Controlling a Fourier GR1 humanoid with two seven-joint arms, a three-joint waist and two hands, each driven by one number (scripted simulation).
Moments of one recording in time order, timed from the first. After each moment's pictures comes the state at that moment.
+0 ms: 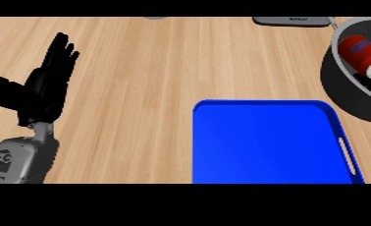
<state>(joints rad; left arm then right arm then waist) -0.25 0.32 -0.02 -1.59 0.21 0.24 0.20 -0.47 -0.75 -0.11 -0.83 0.39 -0.28 -0.32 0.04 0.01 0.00</state>
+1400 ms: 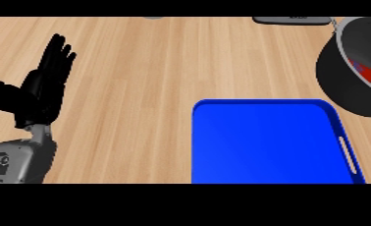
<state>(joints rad) -0.24 0.31 0.00 -1.60 0.19 0.23 0.19 -0.65 -0.91 -0.46 -0.23 0.02 0.42 -0.67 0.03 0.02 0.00</state>
